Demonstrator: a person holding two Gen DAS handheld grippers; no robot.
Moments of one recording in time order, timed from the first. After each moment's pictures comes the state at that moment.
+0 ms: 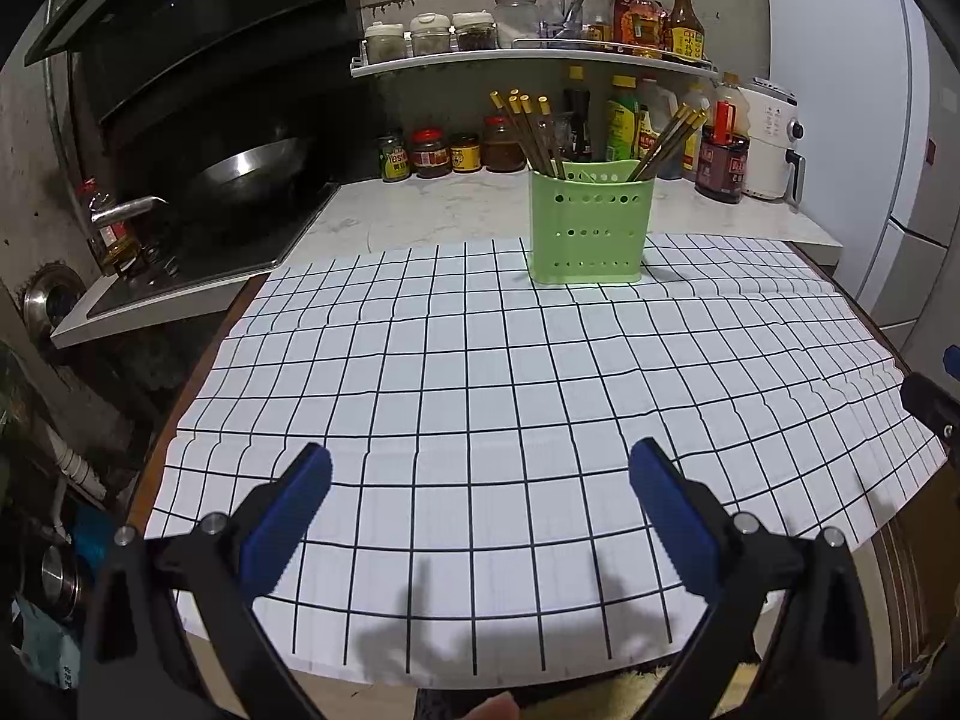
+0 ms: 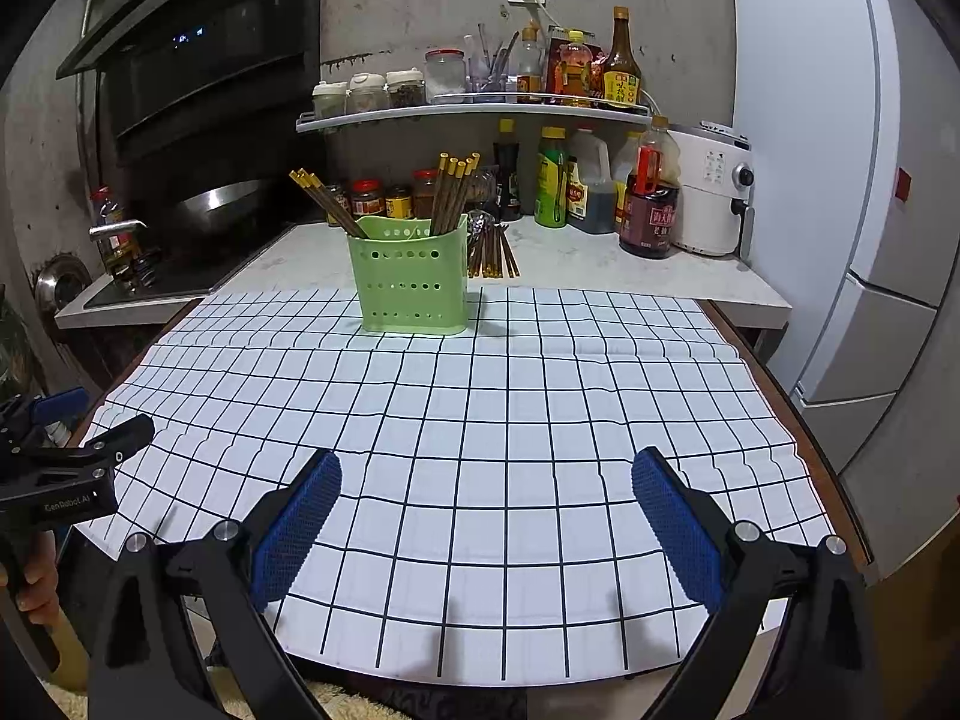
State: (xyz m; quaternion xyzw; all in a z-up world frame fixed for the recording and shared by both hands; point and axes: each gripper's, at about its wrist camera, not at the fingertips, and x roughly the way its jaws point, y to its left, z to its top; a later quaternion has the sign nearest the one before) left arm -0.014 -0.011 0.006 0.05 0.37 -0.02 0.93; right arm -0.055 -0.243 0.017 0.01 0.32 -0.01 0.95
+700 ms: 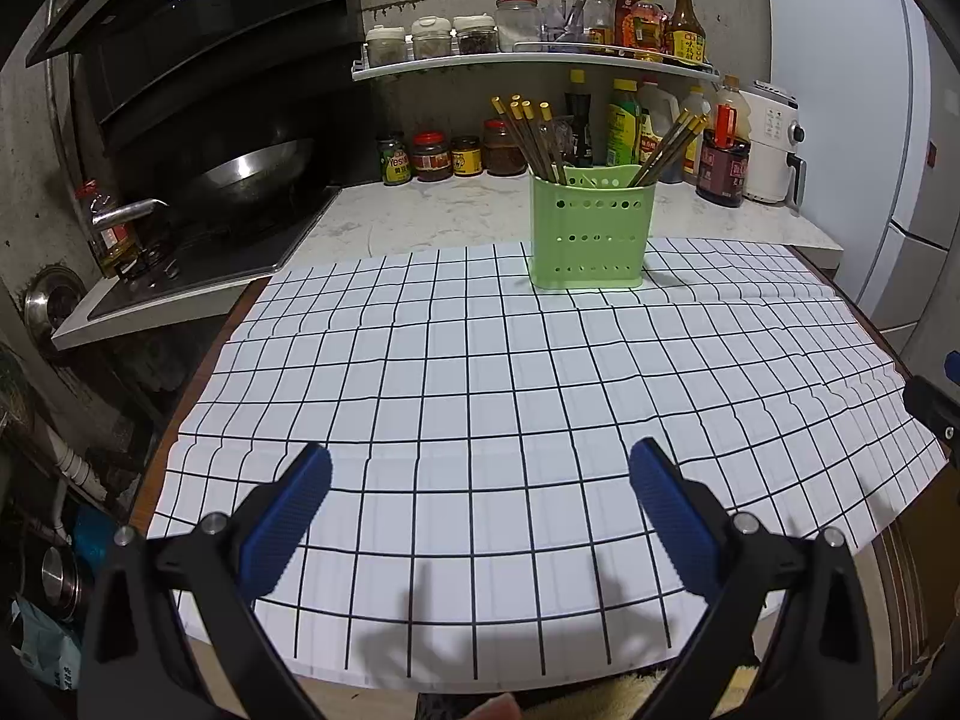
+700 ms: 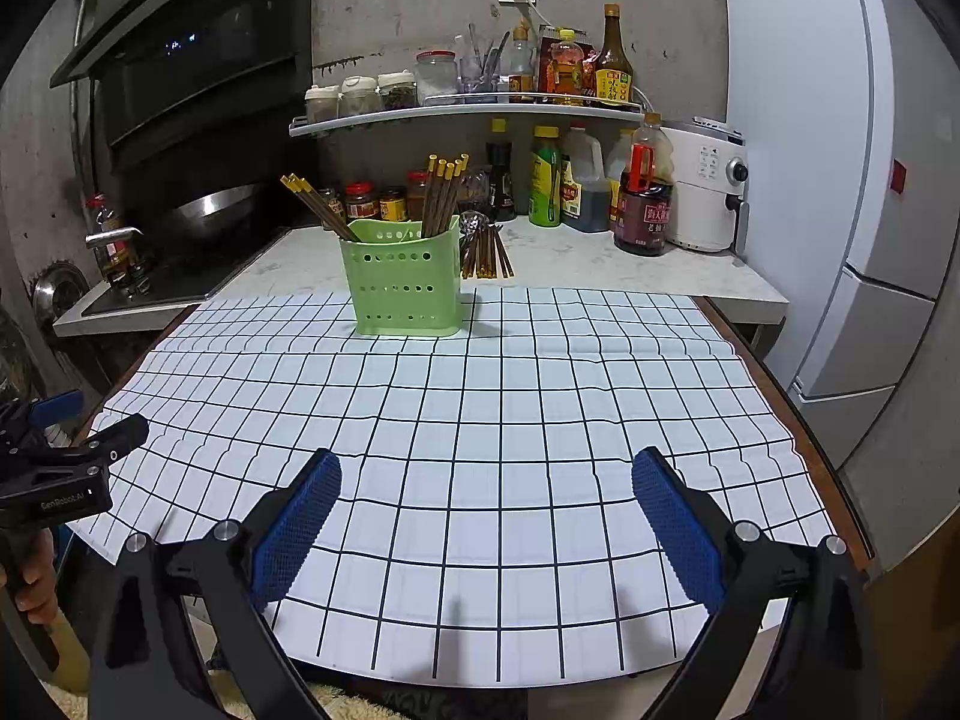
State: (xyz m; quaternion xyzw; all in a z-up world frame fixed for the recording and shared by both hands) left arm -0.012 -0.012 0.008 0.05 0.37 -0.02 0.93; right arm -0.055 -0.249 0.017 0.01 0.32 -0.01 0.95
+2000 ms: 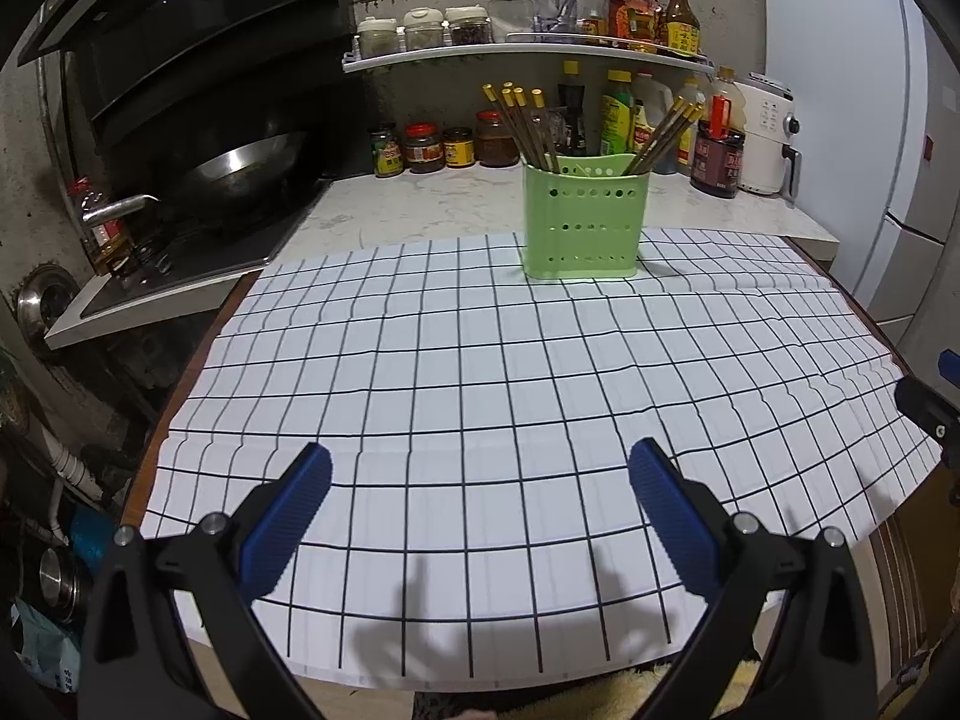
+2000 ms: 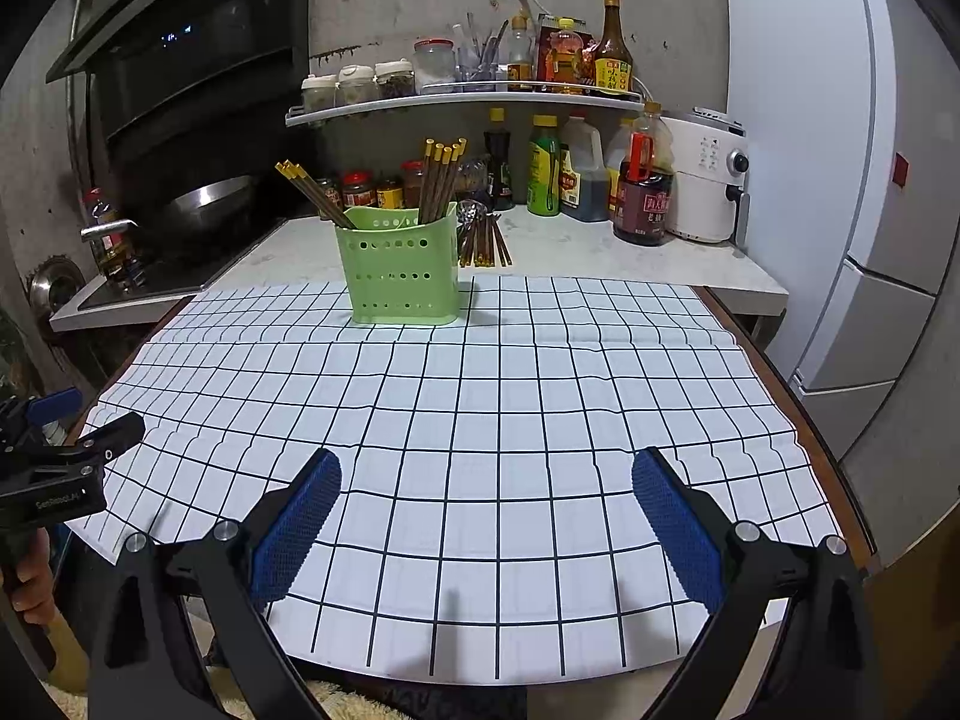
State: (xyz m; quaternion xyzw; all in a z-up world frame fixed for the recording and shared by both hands) left arm -0.011 -0.014 0.002 0.05 0.37 -0.03 0.93; right arm -0.053 -0.251 0.010 0.01 0.33 -0.01 0.94
